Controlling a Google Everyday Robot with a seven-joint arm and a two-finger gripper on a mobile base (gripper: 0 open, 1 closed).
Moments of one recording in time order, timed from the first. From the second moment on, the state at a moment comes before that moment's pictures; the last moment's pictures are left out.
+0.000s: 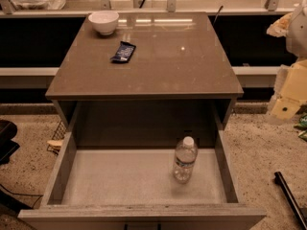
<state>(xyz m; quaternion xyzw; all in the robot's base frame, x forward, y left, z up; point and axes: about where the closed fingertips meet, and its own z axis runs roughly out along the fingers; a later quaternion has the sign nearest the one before) 0.438 -0.213 0.990 -0.60 0.78 -0.05 0.18</state>
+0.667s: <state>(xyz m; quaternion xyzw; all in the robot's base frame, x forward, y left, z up) 0.443 -0.213 0.984 -0.60 0.77 -0.02 0.21</state>
